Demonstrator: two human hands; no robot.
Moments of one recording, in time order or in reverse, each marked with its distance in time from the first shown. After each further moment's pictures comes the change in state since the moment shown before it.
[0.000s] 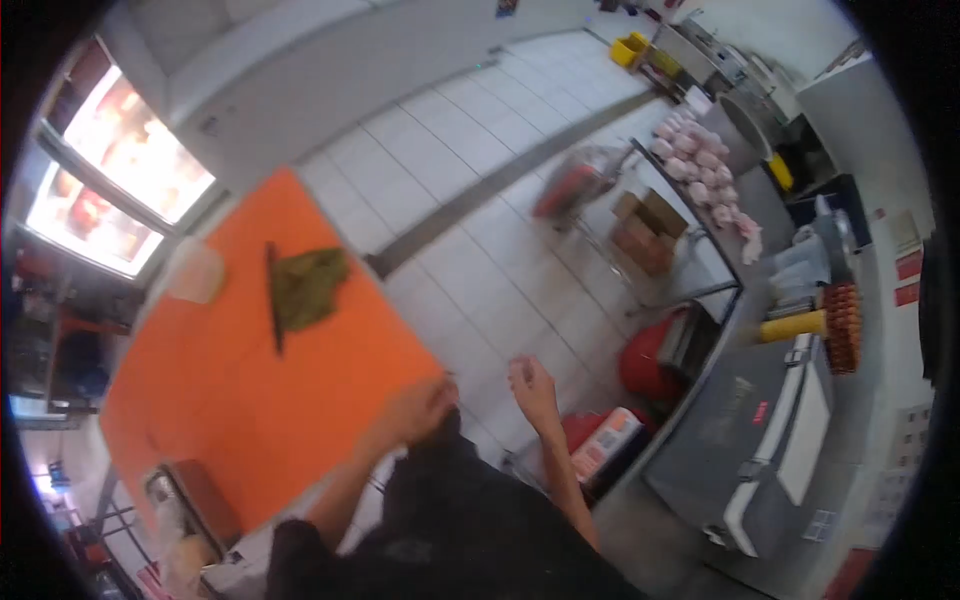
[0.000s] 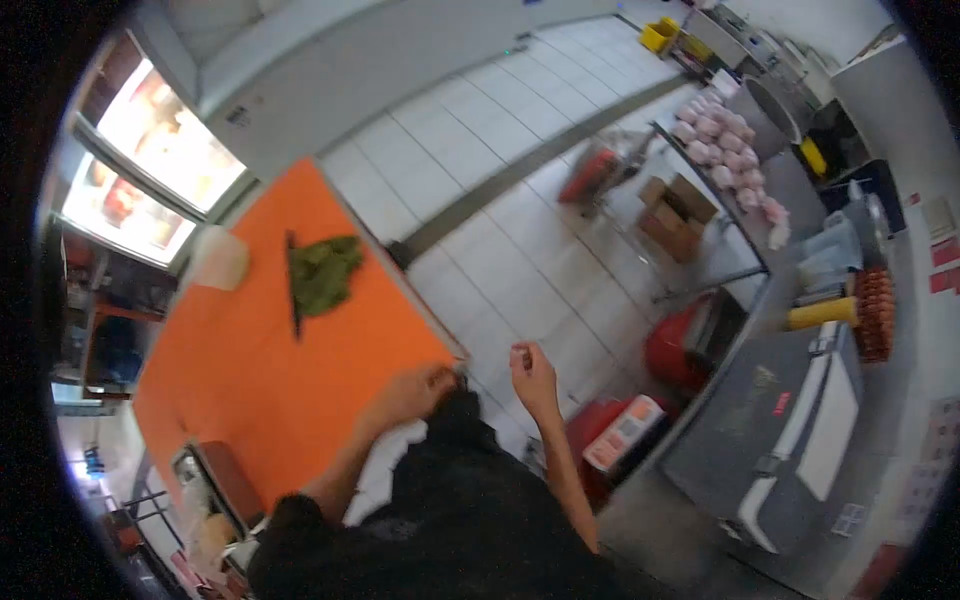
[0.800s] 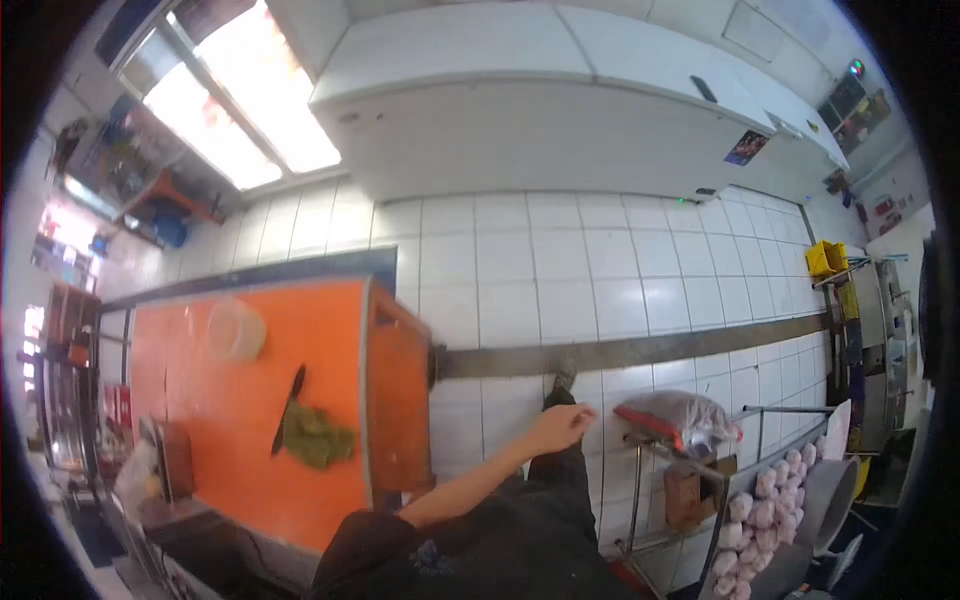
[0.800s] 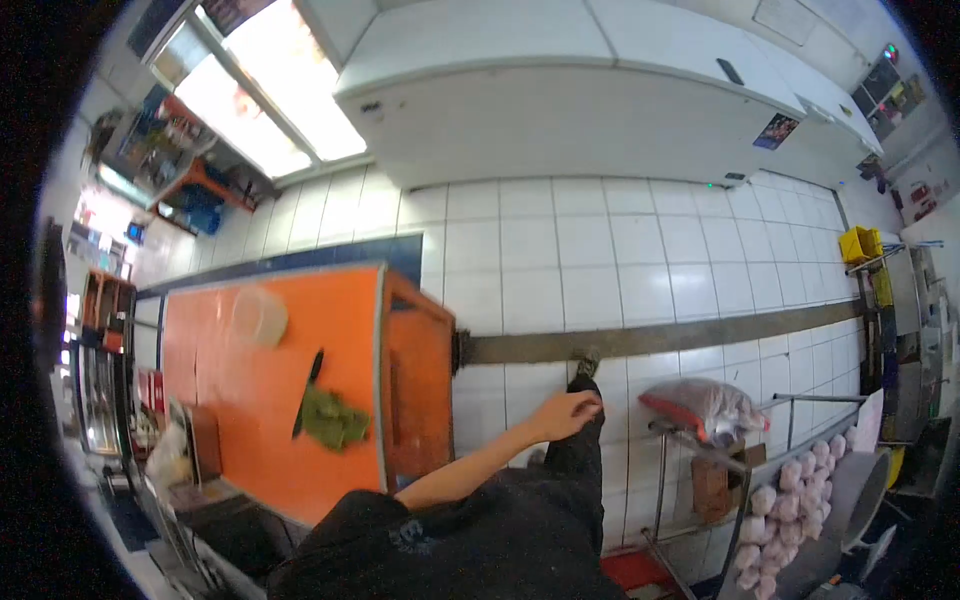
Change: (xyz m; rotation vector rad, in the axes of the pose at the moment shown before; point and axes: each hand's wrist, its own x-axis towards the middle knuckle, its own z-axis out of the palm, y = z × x) left_hand 0.625 -0.037 -0.155 -0.447 0.362 -0.059; right_hand 0.495 0.199 -0.145 0.002 -0.096 0.925
